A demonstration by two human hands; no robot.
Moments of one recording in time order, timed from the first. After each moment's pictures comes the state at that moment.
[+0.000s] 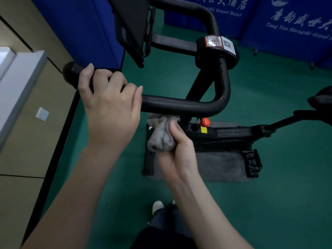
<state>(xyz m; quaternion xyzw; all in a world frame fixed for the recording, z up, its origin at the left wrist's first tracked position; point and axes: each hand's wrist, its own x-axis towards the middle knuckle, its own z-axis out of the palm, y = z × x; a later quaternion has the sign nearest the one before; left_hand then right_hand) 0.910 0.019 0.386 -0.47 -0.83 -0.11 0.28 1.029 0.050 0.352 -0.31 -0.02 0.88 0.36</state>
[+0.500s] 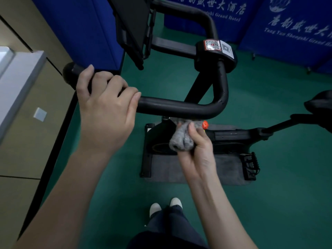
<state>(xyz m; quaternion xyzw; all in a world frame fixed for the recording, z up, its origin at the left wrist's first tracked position) 0.904 0.011 0.388 -0.51 -0.81 -0.12 0.27 1.054 0.079 0.339 -0.30 -0.07 0.85 0.43</state>
